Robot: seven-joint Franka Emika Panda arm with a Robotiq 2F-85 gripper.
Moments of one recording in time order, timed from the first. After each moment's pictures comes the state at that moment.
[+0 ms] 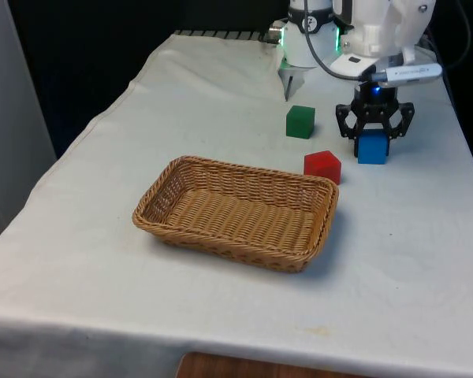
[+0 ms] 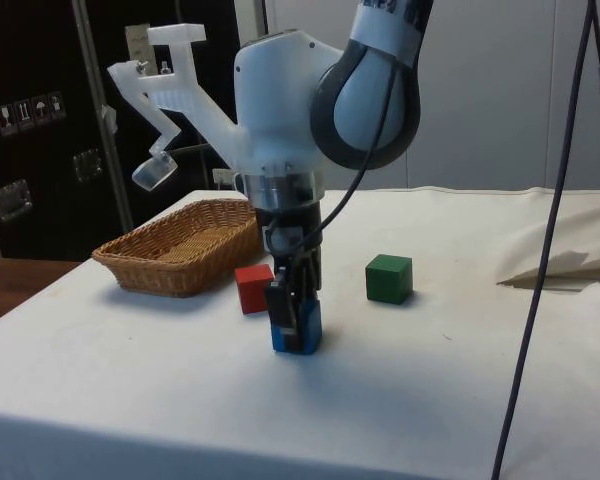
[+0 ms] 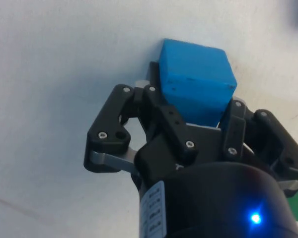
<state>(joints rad) 0.08 0.37 0.19 -2.41 -0.05 2.79 0.28</state>
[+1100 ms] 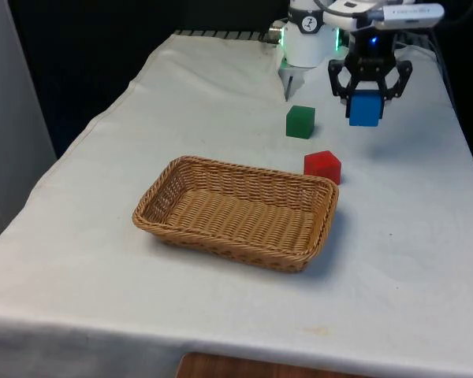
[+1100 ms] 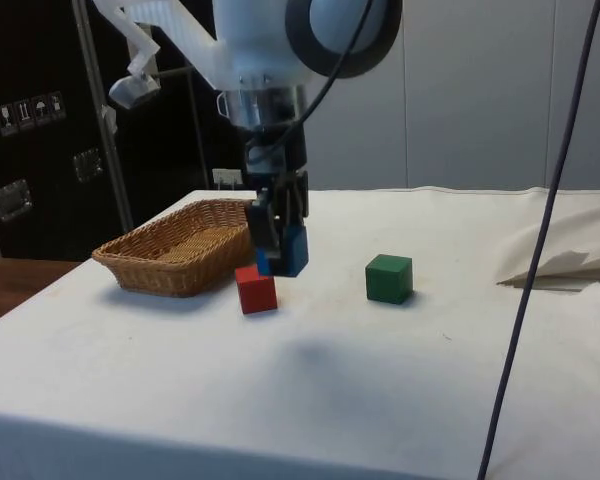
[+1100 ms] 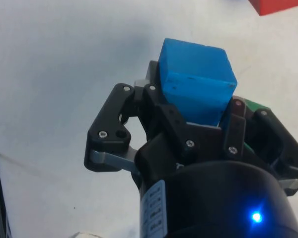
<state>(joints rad) 0.05 0.16 0.18 -2.38 -0.05 2.55 0.28</state>
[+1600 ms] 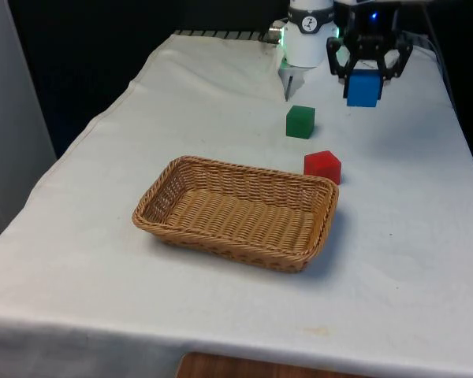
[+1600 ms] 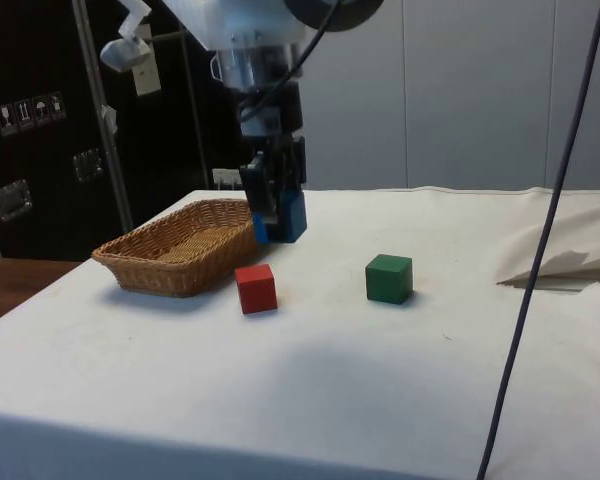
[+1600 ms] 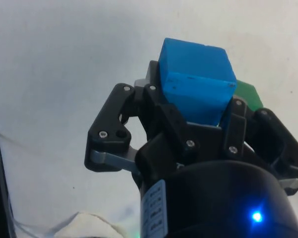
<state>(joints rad) 0.05 0.08 0.17 -2.36 -0.05 2.43 0.28</state>
